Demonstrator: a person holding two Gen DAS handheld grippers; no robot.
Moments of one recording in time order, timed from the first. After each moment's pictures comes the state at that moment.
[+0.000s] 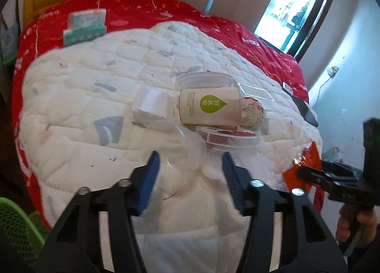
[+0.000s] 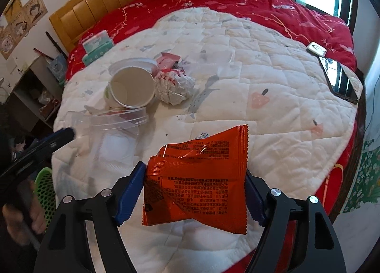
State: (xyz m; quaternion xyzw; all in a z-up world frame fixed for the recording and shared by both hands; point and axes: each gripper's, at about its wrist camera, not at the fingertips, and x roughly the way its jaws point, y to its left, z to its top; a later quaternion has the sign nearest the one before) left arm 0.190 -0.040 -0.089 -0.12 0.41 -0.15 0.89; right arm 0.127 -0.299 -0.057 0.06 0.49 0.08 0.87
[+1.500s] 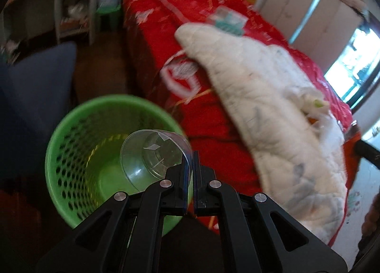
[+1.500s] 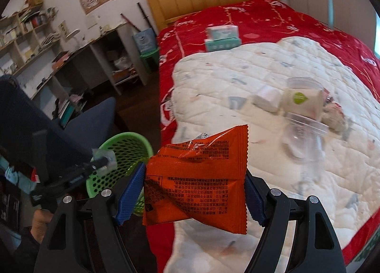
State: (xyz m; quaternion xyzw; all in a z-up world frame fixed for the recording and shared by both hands) left arm -0.010 0.186 -0.116 -0.22 0.43 0.09 0.87; right arm 0.038 -0.079 -0.005 -0.01 0.44 0.31 0.84
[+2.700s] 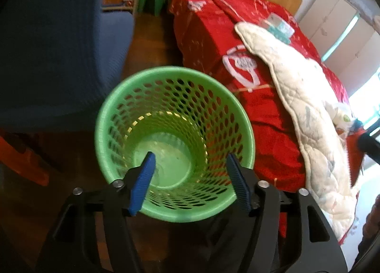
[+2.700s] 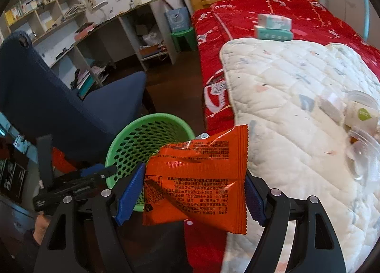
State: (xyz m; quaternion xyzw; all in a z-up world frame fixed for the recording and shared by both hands) left arm -0.098 0.248 -0.139 -0.27 0.42 0.19 0.85; right arm 0.020 0.023 -0.032 -0.06 0.46 0.38 0.80
